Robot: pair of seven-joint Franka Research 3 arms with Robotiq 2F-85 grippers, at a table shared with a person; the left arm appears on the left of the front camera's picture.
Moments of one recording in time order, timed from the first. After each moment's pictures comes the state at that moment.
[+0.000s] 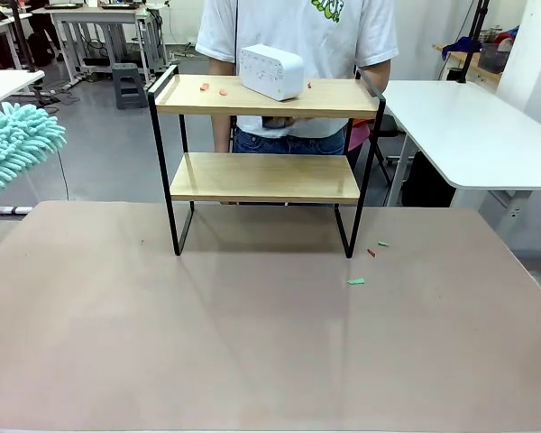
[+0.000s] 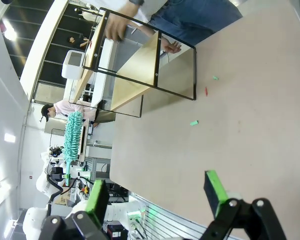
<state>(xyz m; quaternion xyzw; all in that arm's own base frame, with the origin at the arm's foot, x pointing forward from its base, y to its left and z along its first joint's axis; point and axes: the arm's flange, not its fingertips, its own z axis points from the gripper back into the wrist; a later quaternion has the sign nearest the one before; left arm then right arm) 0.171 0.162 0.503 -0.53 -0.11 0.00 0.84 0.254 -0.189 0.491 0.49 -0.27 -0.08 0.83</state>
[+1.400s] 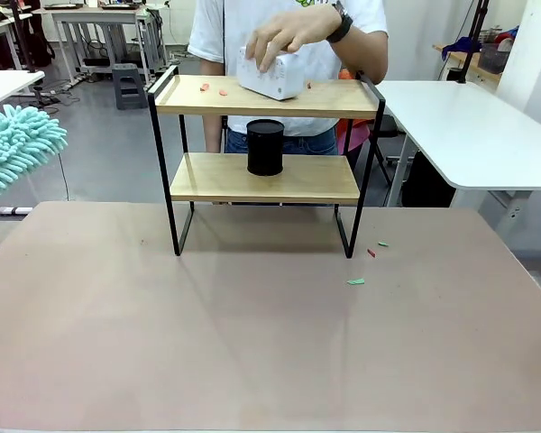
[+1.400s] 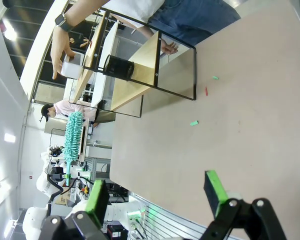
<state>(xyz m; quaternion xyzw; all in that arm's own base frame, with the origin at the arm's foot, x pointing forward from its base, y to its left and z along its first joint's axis) 0.172 0.163 0.501 -0.53 -0.11 0.00 0.84 0.254 -0.189 0.491 0.49 -0.27 -0.08 0.83</state>
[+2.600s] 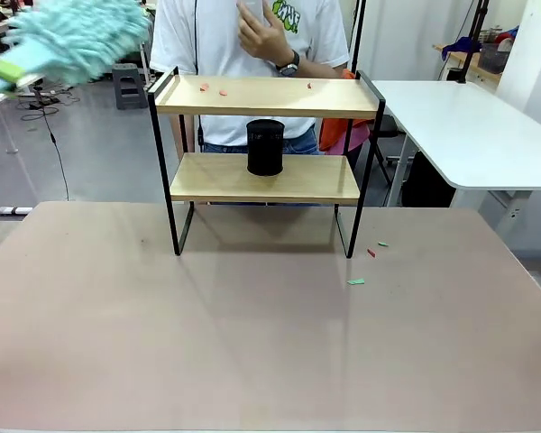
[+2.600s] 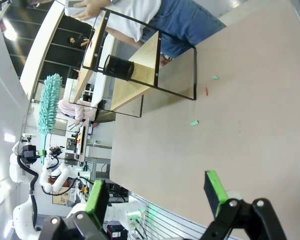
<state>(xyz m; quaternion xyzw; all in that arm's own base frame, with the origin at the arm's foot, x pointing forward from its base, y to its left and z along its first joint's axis) 0.282 -0.041 0.671 -0.43 -0.15 0.00 0.89 0.254 -0.189 0.491 0.49 -0.27 -0.08 0.83</state>
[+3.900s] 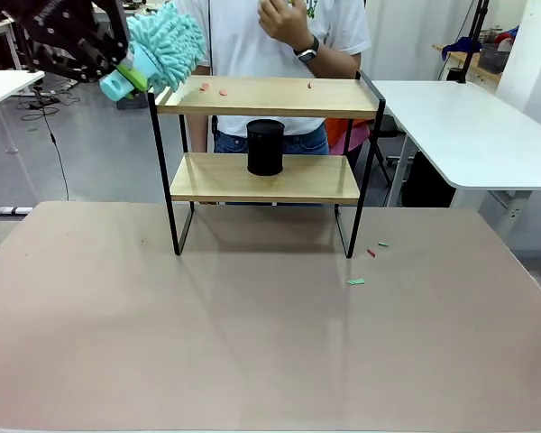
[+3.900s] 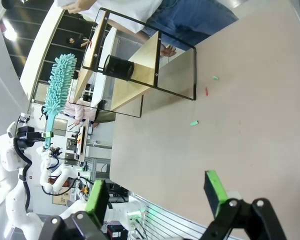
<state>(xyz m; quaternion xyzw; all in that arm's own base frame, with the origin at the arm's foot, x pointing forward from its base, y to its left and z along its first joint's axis) 0.365 -0.156 0.686 -0.28 -0.14 0.00 0.95 0.254 -0.189 0.491 0.49 -0.27 -0.08 0.83</state>
